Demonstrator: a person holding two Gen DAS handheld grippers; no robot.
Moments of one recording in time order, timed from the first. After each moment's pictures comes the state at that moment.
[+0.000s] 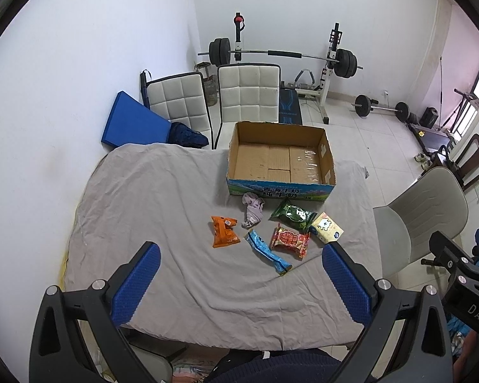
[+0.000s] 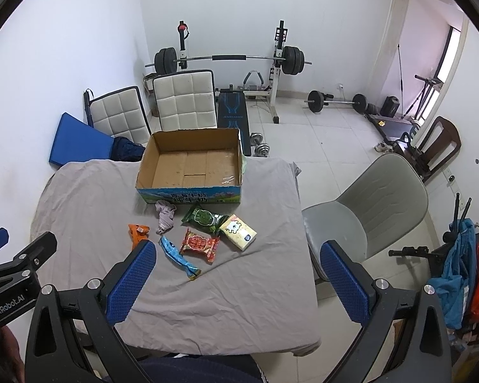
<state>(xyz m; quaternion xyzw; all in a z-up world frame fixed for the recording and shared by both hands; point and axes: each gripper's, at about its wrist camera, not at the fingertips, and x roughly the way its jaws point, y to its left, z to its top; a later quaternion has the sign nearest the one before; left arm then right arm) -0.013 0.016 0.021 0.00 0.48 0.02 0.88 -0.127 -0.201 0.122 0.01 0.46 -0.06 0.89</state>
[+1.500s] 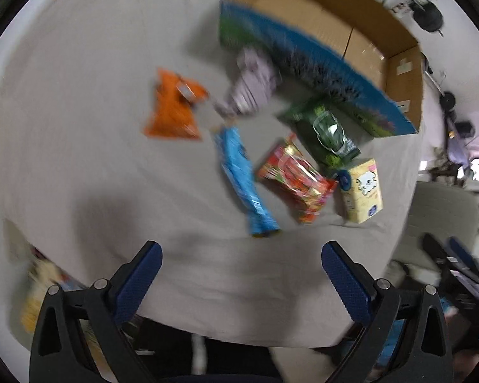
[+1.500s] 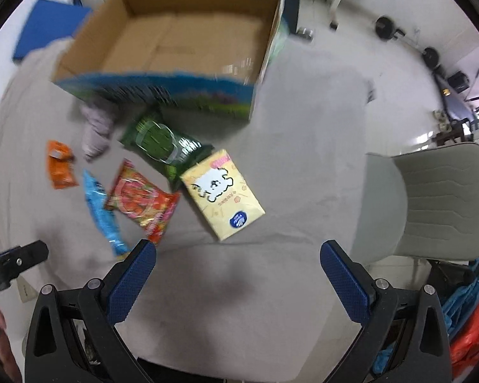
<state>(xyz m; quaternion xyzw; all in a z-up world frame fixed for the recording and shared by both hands) 0.122 0.003 -0.297 -0.21 0.72 0.07 0.66 0.102 -0.262 -0.221 -0.06 0.69 0.05 0.72</state>
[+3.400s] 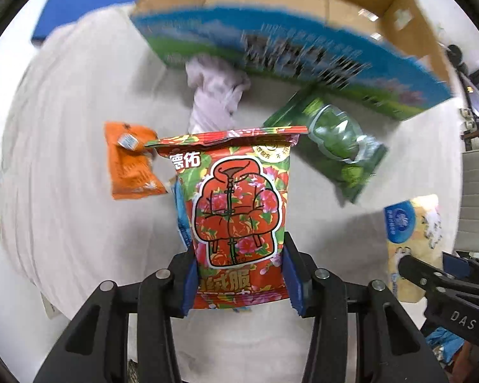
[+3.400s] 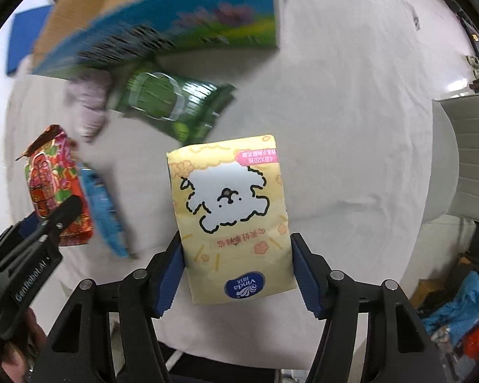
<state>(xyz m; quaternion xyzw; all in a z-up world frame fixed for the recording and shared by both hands) 0.082 -0.087 -0.254 -0.03 0.67 0.07 0.74 0.065 -0.283 -0.310 0.05 0.75 0.08 0.66</state>
